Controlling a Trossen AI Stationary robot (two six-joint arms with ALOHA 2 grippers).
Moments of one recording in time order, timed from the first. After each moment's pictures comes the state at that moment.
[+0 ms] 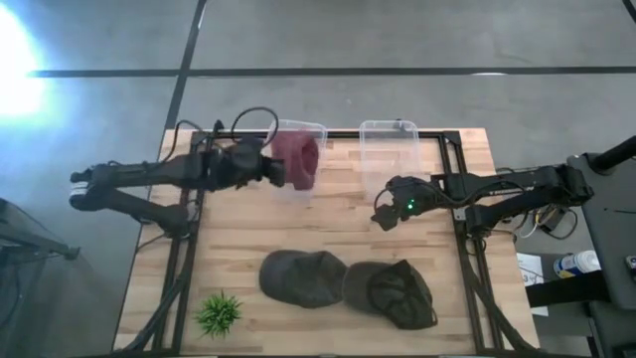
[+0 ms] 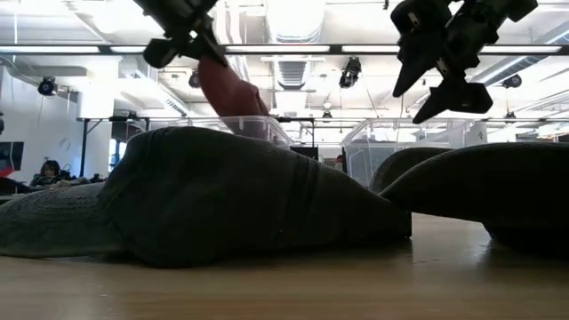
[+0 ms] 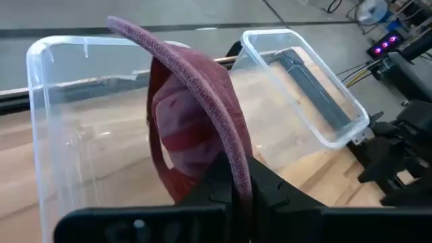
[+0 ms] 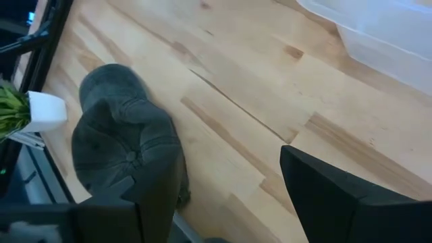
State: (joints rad) left arm 0.17 1.12 1.05 -0.48 -0.42 -0.80; right arm -0.01 1.11 0.78 -0.53 0.00 1.06
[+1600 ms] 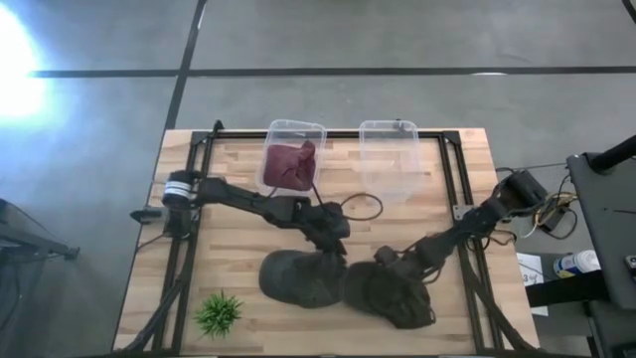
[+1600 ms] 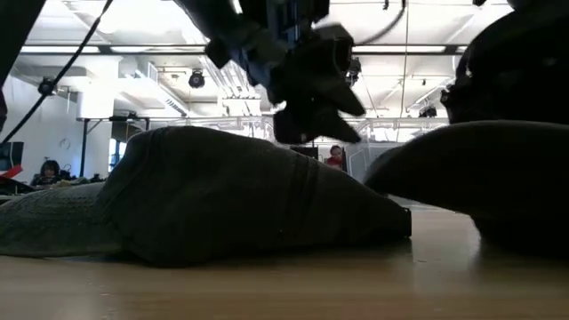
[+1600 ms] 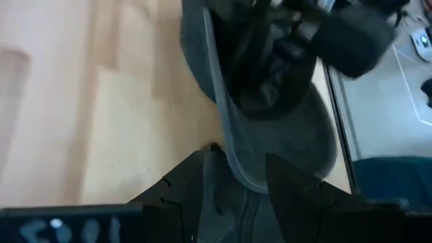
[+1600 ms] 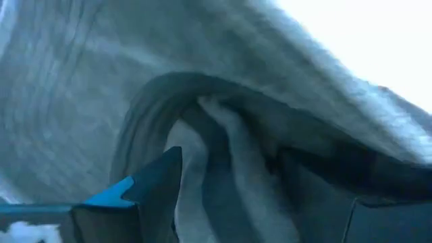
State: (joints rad) left arm -0.07 1.93 1.32 -0.12 0.41 -0.37; right arm 0.52 1.64 0.77 -0.28 0.00 1.54
